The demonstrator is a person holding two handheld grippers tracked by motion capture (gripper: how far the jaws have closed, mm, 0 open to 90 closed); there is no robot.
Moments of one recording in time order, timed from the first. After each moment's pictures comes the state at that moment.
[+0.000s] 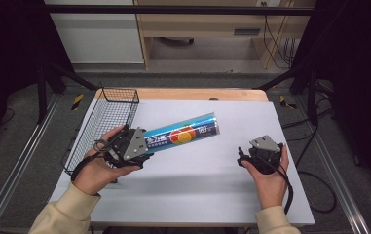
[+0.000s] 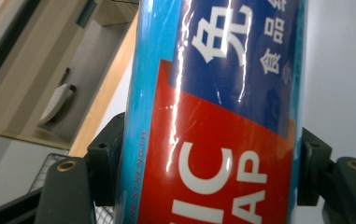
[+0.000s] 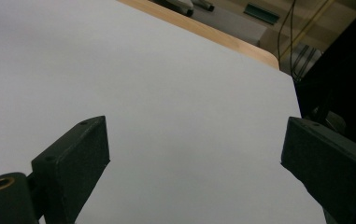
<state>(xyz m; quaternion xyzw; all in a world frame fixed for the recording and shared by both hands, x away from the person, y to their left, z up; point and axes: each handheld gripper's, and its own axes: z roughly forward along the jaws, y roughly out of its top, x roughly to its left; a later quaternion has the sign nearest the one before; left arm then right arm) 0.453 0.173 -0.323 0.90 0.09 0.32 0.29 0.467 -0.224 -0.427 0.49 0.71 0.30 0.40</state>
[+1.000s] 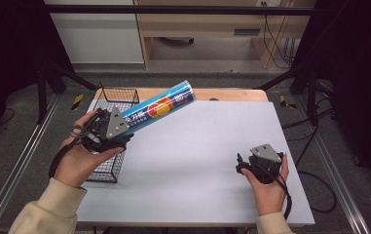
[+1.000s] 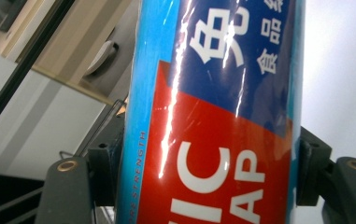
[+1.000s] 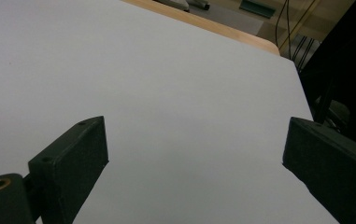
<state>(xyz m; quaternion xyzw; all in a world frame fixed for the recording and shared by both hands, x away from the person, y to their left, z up) 0.457 0.202 -0.278 0.88 0.20 0.37 0.24 0.445 -0.220 -0.435 0.50 0.70 0.32 0.40</state>
